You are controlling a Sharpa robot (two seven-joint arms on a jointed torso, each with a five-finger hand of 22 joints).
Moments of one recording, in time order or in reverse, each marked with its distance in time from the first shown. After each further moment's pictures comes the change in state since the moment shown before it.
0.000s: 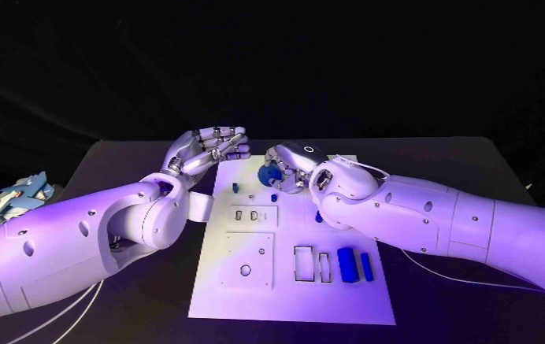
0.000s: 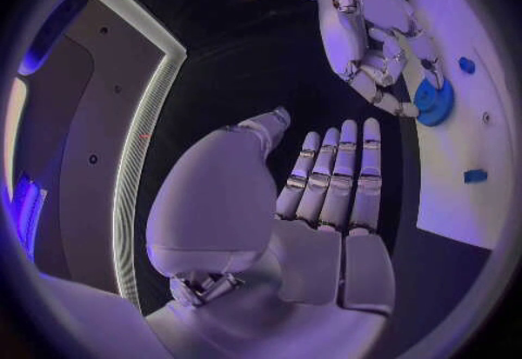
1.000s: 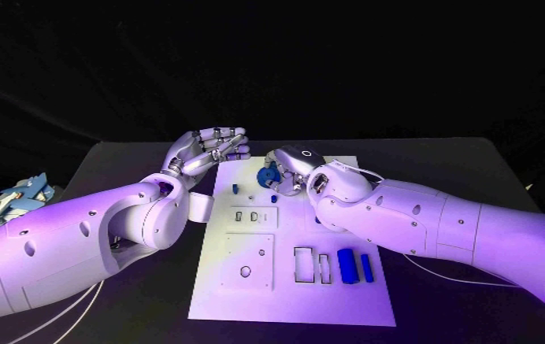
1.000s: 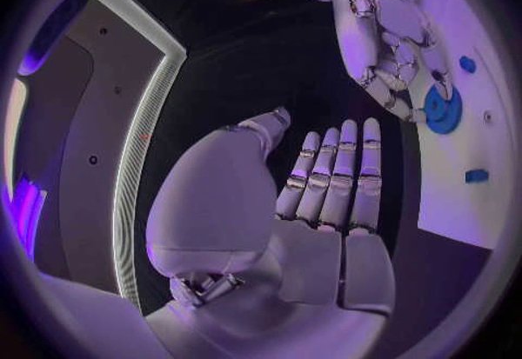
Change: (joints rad) left arm 0.000 0.000 0.000 -0.003 0.000 0.000 0.000; left_hand 0.000 0.000 0.003 -0.003 0.000 0.000 0.000 0.000 0.000 0.000 0.000 0.000 0.000 0.000 0.000 0.000 0.000 0.000 0.000 0.000 0.000 0.000; right arm -0.022 0.043 -0.001 -0.074 -0.008 -0.003 0.006; right_hand -0.101 -0.009 -0.023 0.041 -0.108 -0.070 0.020 -0.077 -0.030 -0.022 0.029 -0.005 -0.013 0.000 0.015 0.000 0.001 0.000 0.000 0.022 0.000 0.001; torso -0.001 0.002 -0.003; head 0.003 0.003
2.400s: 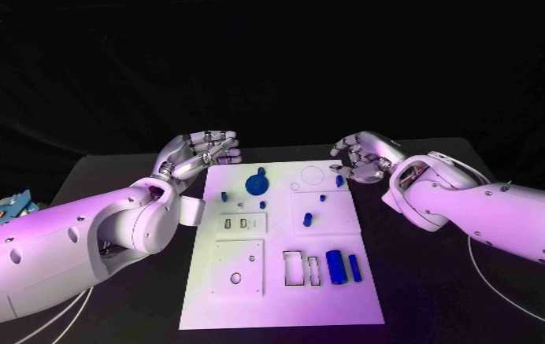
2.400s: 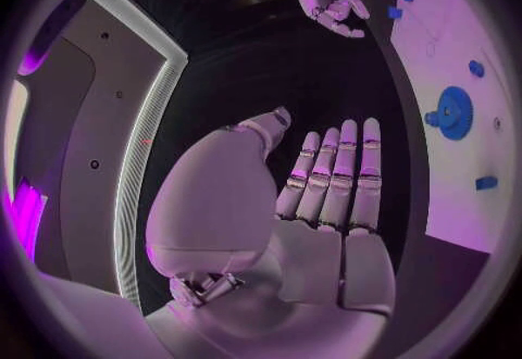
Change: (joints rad) left arm 0.000 -0.023 0.000 0.000 0.001 0.000 -0.002; left_hand 0.000 0.000 0.003 -0.003 0.000 0.000 0.000 0.000 0.000 0.000 0.000 0.000 0.000 0.000 0.000 0.000 0.001 0.000 0.000 0.000 0.005 -0.001; right arm 0.060 -0.471 0.010 0.277 0.365 -0.027 0.140; right_hand 0.078 0.016 -0.092 0.048 0.023 0.039 -0.004 -0.044 0.003 0.009 -0.002 0.013 0.011 -0.004 0.003 0.004 0.000 0.000 0.000 0.000 -0.013 -0.001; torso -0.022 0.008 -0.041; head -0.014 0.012
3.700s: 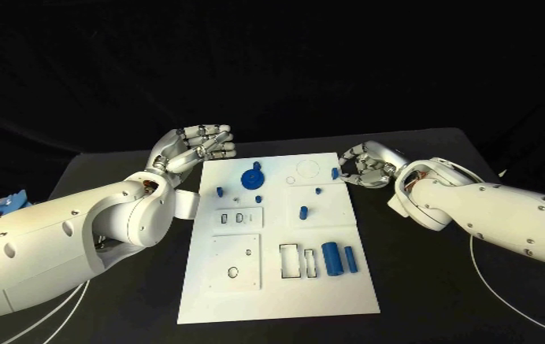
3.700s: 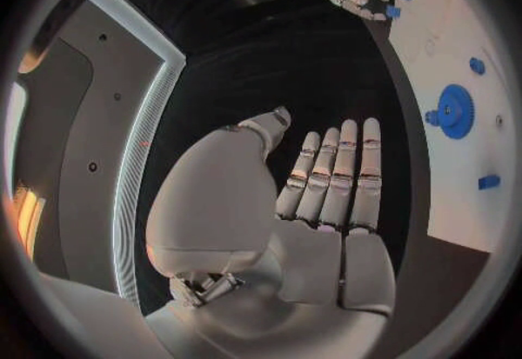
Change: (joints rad) left arm 0.000 -0.001 0.000 -0.018 0.004 0.010 -0.003; left_hand 0.000 0.000 0.000 0.000 0.000 0.000 0.000 0.000 0.000 0.000 0.000 0.000 0.000 0.000 0.000 0.000 0.001 0.000 0.000 0.000 0.000 0.000; right arm -0.060 0.034 -0.005 -0.146 0.112 0.073 0.074; right_hand 0.061 0.008 0.023 -0.046 -0.020 -0.007 -0.004 -0.037 -0.009 -0.002 0.002 0.002 0.009 0.000 0.000 0.000 0.000 0.000 -0.014 0.004 -0.017 0.000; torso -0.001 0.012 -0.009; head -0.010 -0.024
